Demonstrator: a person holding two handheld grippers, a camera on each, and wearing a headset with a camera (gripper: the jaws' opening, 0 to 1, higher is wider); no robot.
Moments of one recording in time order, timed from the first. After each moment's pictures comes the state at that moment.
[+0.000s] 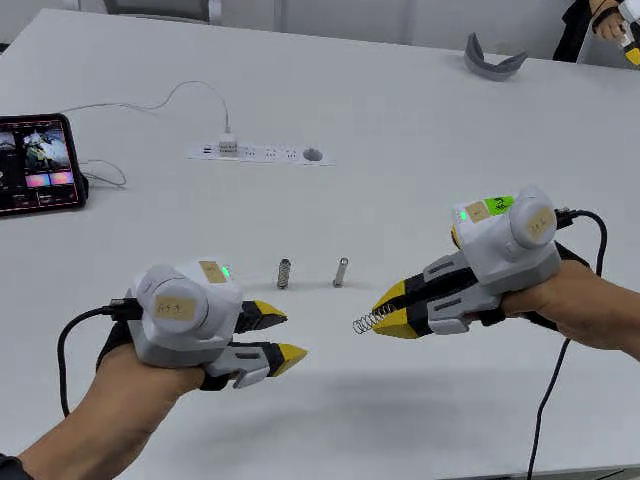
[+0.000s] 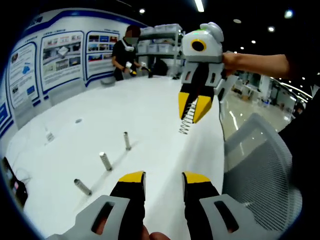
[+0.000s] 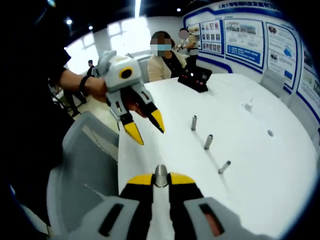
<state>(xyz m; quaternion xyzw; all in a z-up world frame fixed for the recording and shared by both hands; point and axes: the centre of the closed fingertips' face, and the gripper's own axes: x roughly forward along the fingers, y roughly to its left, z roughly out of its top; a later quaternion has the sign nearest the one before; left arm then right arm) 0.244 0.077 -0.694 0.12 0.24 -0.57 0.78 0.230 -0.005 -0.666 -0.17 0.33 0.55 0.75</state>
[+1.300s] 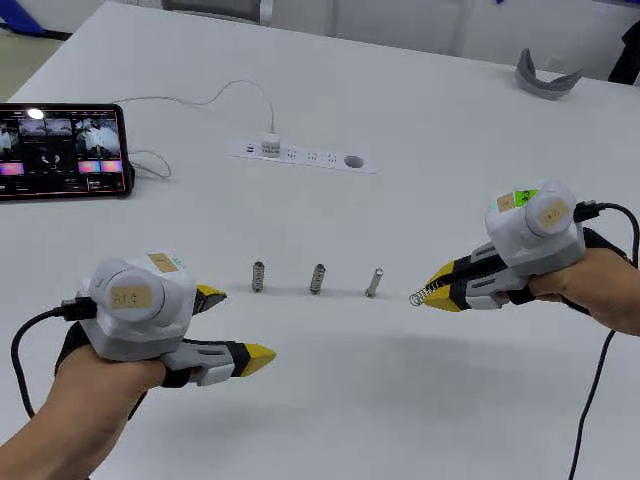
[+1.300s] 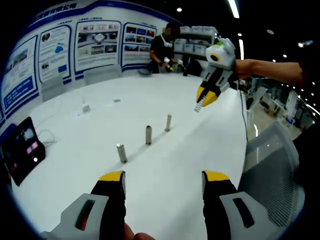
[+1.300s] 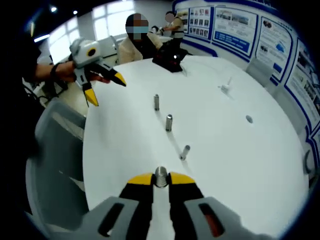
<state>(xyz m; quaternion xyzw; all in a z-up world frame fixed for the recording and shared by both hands) 0.275 0.161 -0.706 0.08 0.28 -0.45 0.84 0.302 -0.047 -0.695 -0.24 0.38 0.47 0.76</state>
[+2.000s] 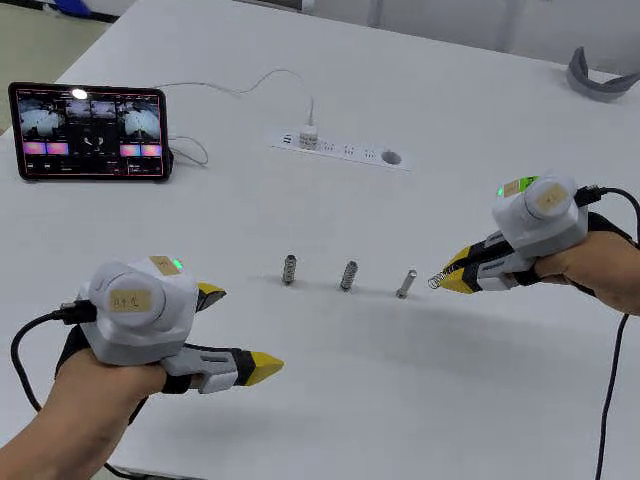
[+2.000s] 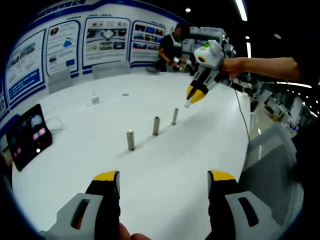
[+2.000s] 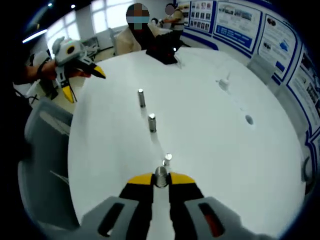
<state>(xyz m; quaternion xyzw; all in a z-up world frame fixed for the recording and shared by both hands) 0.267 0.190 -0.713 0.07 0.30 -0.43 0.85 0.347 -0.038 -0.714 -0.26 0.40 0.47 0.74</state>
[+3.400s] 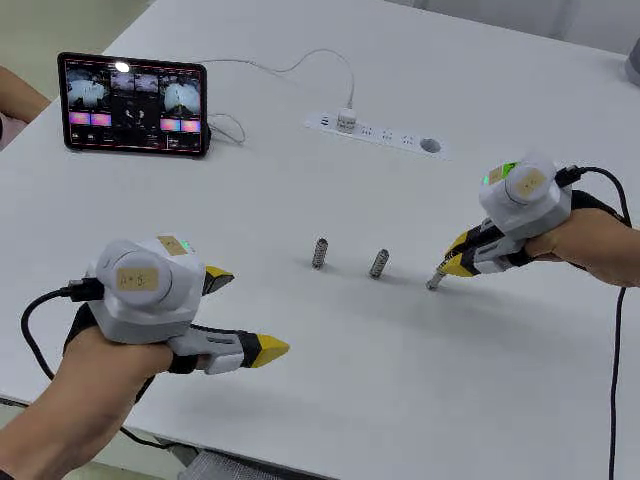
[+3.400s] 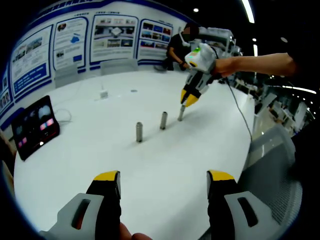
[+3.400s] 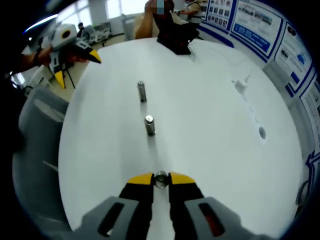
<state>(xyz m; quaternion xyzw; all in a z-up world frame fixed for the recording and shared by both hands) 0.259 0.210 -0.714 0.06 0.31 -0.40 0.86 0.366 -0.013 -0.745 -0.32 0.42 0.50 0.69</state>
